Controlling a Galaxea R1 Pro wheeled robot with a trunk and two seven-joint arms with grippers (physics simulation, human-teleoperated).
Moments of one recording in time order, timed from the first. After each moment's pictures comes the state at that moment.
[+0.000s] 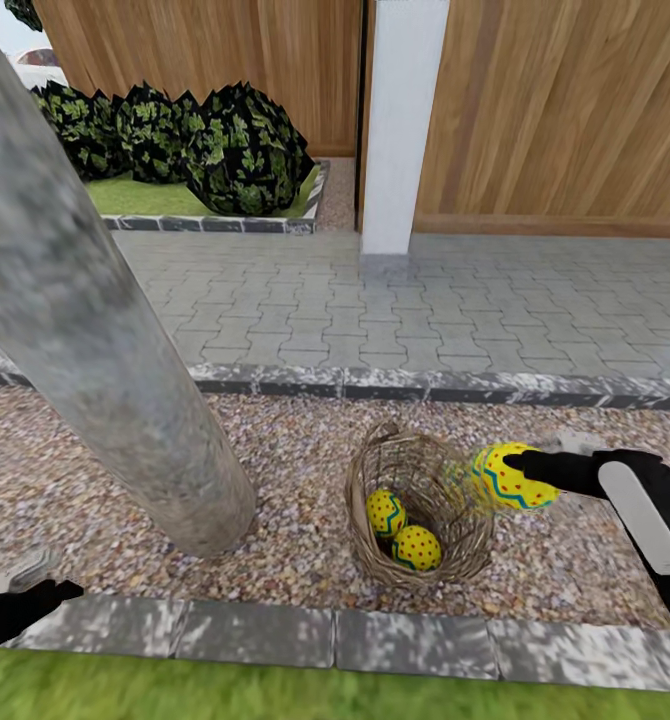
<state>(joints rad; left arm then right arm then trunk) -0.43 0.44 0.43 -0.86 0.32 0.95 -0.17 -0.61 -0.44 0.04 -1.43 -0.83 1.01 -0.35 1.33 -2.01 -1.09</state>
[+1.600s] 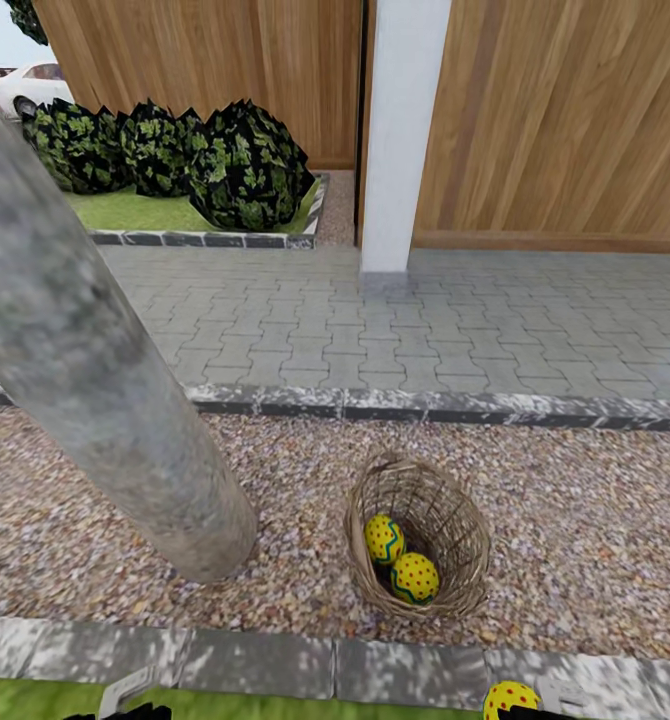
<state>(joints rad) -0.44 0.21 0.08 -0.18 0.31 0.24 -0.18 -0.49 -0.20 0.28 -0.04 -0.45 -0.01 0.13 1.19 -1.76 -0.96</state>
